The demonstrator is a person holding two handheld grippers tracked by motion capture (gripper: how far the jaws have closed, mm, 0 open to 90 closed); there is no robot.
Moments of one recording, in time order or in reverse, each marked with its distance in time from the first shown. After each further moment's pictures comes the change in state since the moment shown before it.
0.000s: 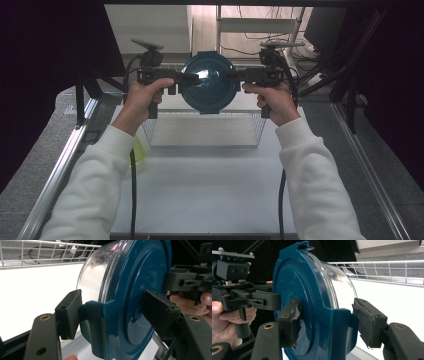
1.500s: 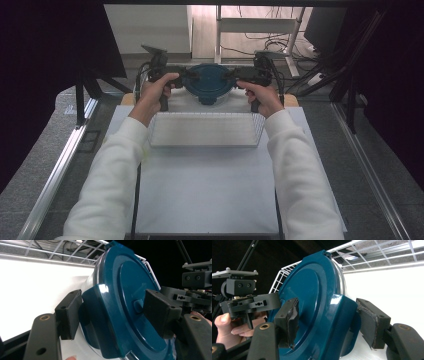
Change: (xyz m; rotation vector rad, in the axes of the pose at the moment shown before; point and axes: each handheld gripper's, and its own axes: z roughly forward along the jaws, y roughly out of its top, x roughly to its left) left arm 0.074 0.011 0.055 0.006 -0.022 -0.249; right arm -0.077 0.002 0.062 0.066 0.025 0.318
